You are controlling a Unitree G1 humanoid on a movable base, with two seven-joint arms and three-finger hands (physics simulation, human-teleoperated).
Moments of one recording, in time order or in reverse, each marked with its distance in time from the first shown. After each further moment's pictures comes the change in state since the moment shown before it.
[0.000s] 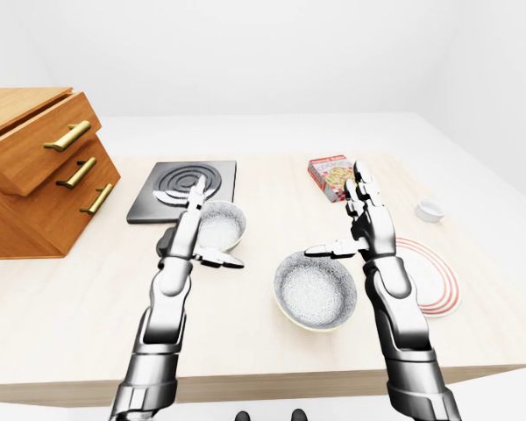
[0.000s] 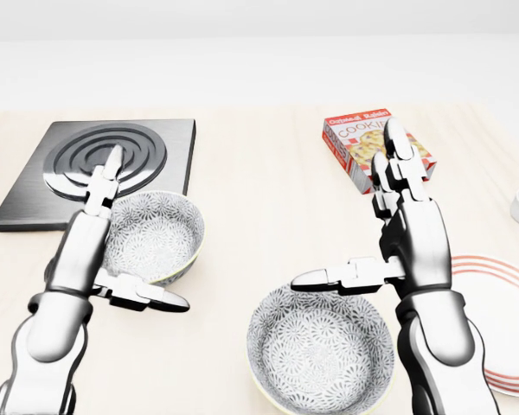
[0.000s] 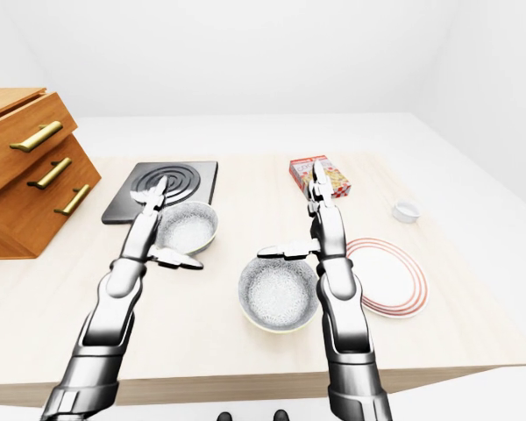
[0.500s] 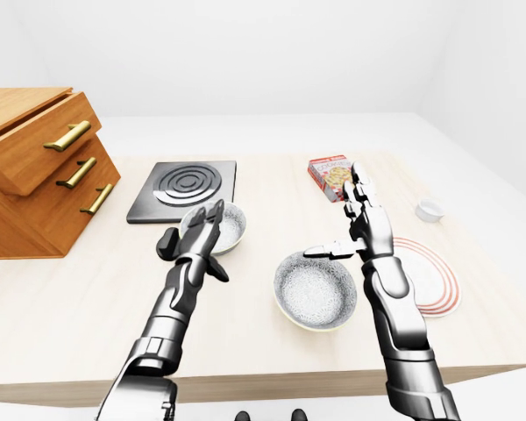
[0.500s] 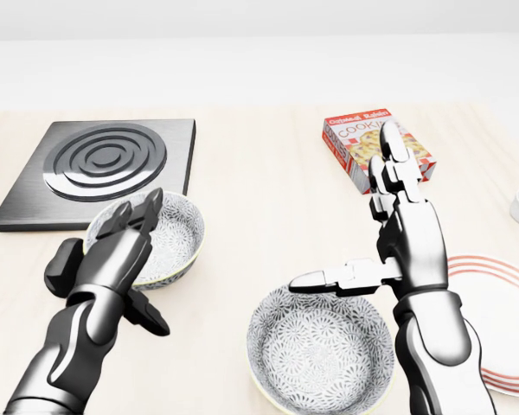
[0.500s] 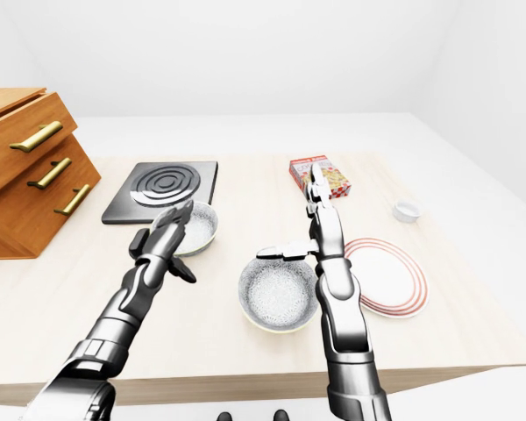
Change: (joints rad) left arm -0.226 0.050 -0.071 0.621 0.569 -0.161 0.135; right arm -0.003 0.002 0.005 0.015 -0.009 0.000 0.001
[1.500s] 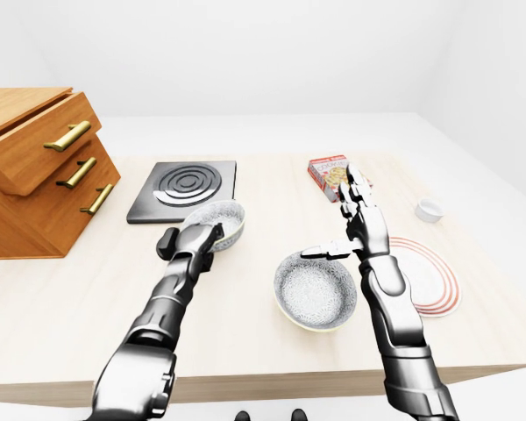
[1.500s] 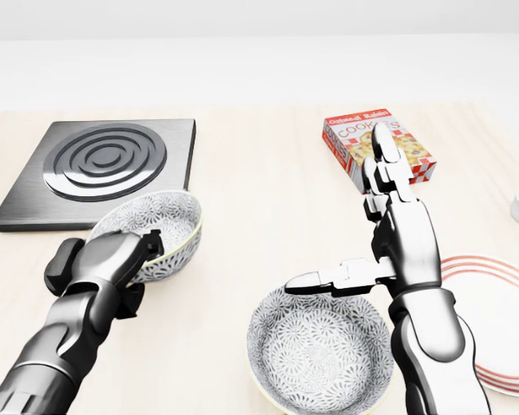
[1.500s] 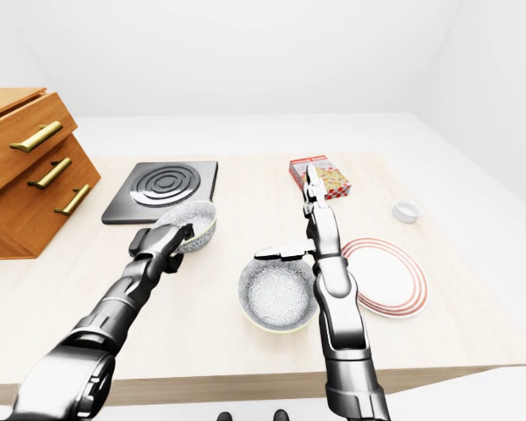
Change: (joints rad) left arm -0.203 0.045 -0.044 0.416 0.189 0.000 0.102; right arm -0.014 0.002 0.008 0.027 -0.015 0.000 0.011
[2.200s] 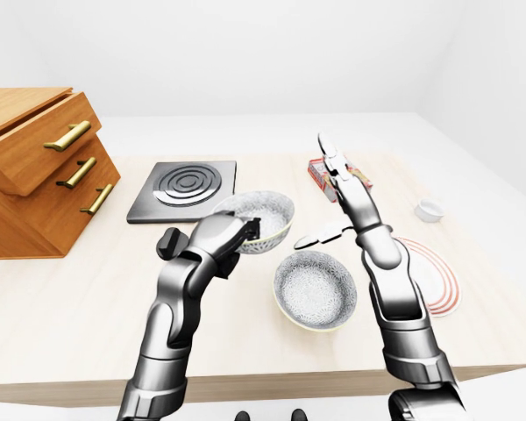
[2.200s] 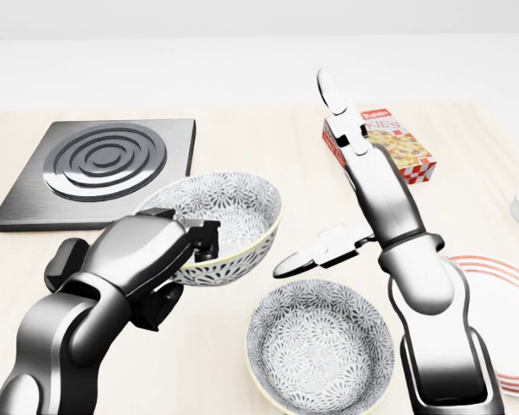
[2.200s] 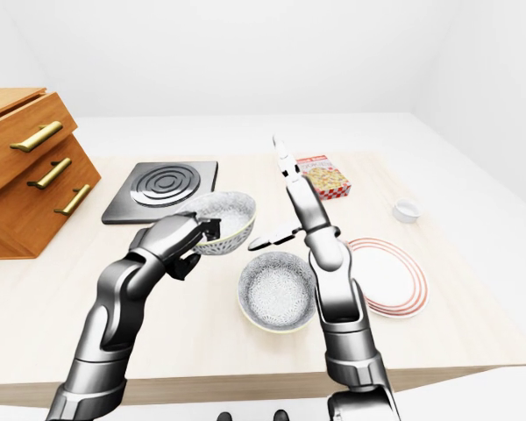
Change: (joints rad) left arm 0.402 -0.123 0.014 -1.241 0.089 0.006 -0.753; right arm -0.168 -0.059 0.043 -0.006 -0.293 0.000 0.152
